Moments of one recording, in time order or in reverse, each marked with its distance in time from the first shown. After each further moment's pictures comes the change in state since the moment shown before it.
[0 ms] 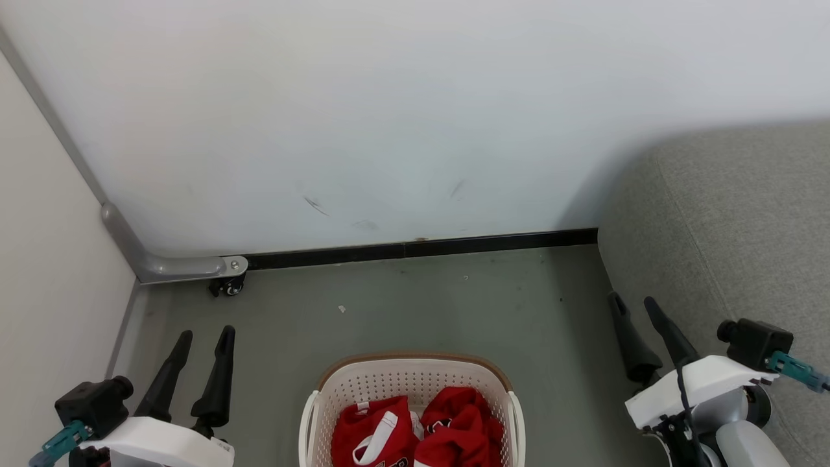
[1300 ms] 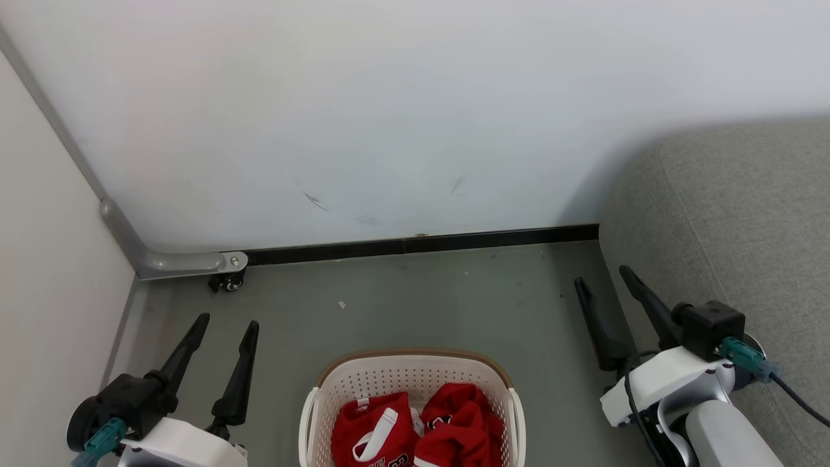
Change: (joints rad) left arm -0.019 0.022 -0.037 -0.017 0.332 -0.001 -0.089; right arm -0.046 0.001 0.058 -0.029 -0.396 0.000 -0.091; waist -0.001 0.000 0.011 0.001
